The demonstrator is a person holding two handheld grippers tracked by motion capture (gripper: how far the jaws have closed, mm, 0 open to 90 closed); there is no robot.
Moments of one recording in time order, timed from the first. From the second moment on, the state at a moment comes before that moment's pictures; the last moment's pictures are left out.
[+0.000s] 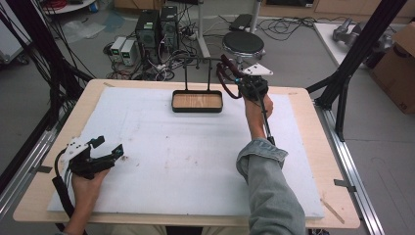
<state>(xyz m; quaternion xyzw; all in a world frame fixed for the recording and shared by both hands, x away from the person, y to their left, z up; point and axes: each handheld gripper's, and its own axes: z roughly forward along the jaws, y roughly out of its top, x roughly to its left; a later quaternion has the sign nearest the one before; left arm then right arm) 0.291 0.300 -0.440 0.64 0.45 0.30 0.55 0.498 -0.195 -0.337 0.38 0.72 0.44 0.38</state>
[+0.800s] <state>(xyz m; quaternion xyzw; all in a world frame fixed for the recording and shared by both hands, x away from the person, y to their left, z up) 0.291 0.300 -0.440 0.64 0.45 0.30 0.55 0.507 -0.191 -0.352 0.40 0.73 0.42 0.36</state>
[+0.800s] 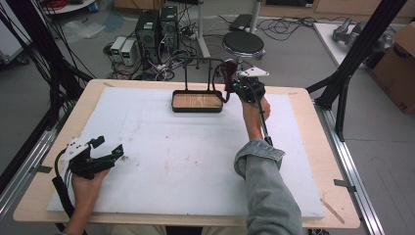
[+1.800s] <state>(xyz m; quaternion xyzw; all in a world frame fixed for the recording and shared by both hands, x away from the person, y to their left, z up) 0.293 0.298 -0.440 0.64 0.45 0.30 0.55 0.458 -0.218 -0.293 0.39 0.68 0.50 0.36</state>
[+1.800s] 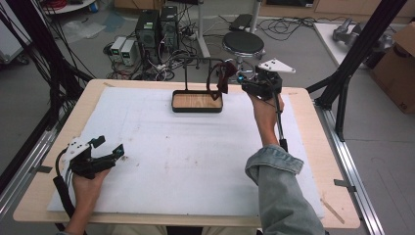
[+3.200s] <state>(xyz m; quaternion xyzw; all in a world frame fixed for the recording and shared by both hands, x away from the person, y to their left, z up) 0.295 0.295 -0.441 0.65 0.45 0.30 0.54 0.308 -0.292 -0.301 0.37 0.64 0.56 0.37</state>
